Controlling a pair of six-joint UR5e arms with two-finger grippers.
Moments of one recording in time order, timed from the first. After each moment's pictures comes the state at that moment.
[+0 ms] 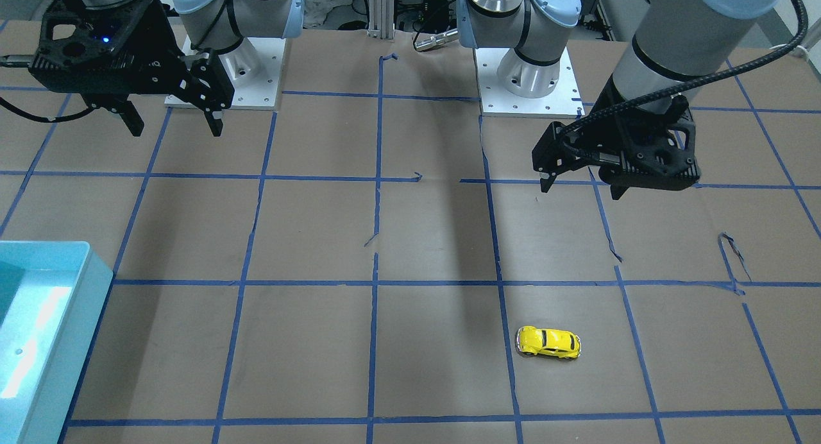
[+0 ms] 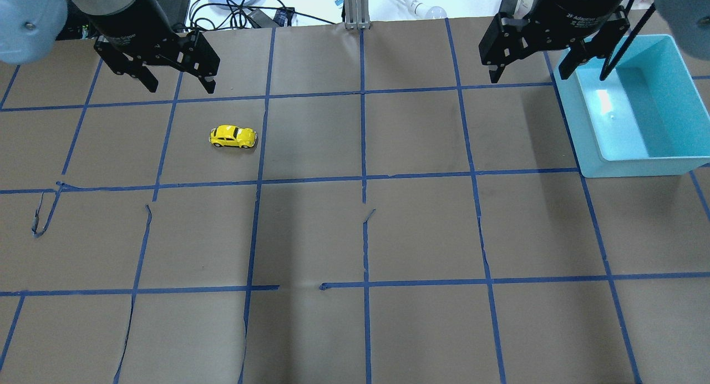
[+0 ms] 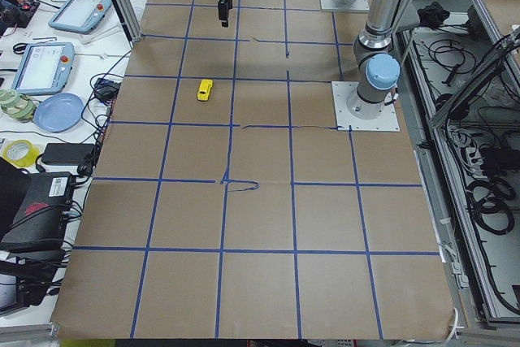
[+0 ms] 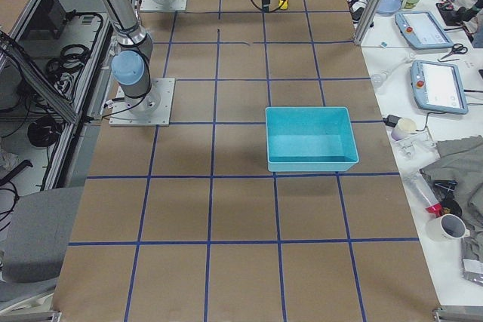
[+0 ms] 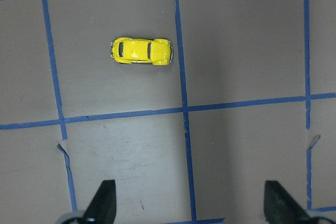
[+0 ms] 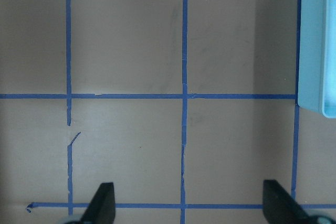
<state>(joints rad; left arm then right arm) -1.53 -1.69 -1.45 -1.55 1.56 0.12 1.59 -1.58 1.48 -1.57 -1.56 0.00</state>
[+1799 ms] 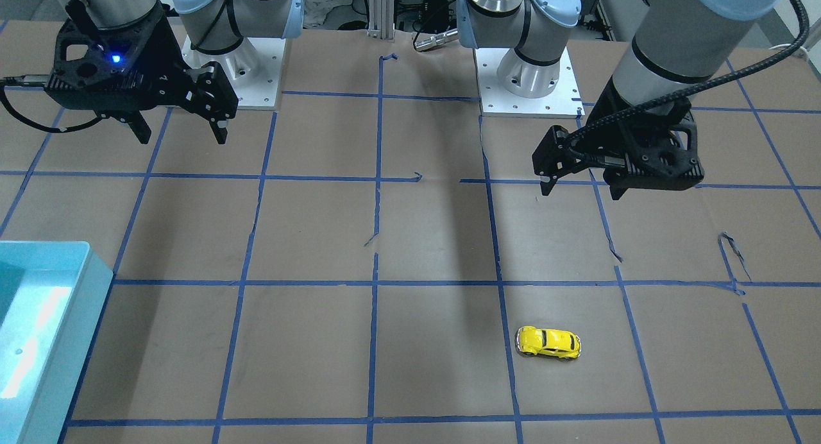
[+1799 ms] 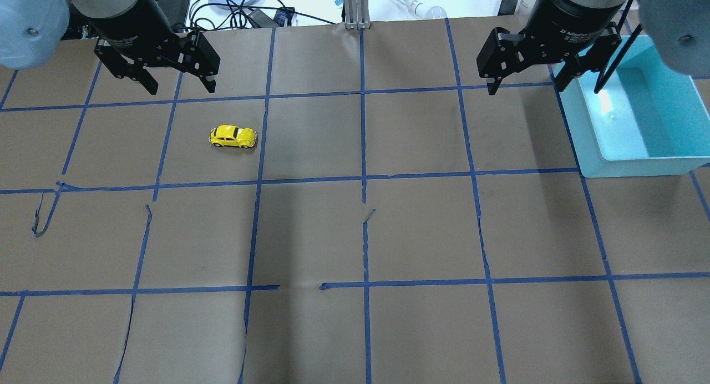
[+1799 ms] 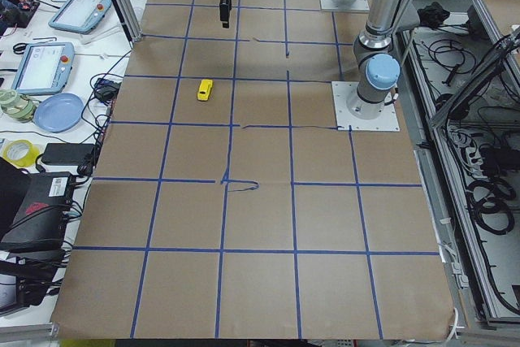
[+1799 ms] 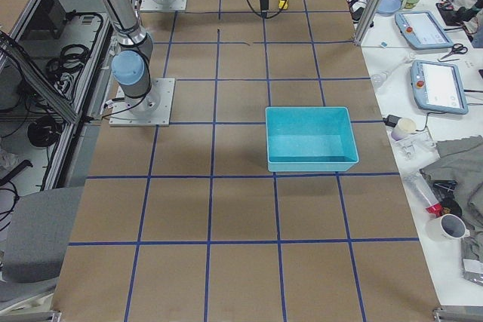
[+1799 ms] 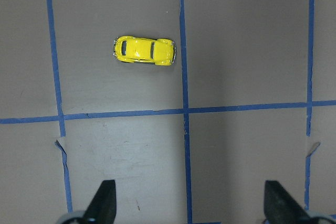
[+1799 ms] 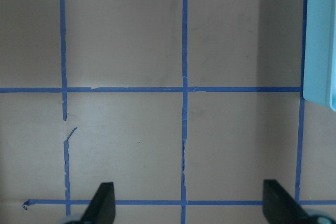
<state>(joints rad) -1.52 -1.68 -1.46 -1.54 1.55 0.07 1.58 -1.58 1.52 -1.58 -1.56 0.00</state>
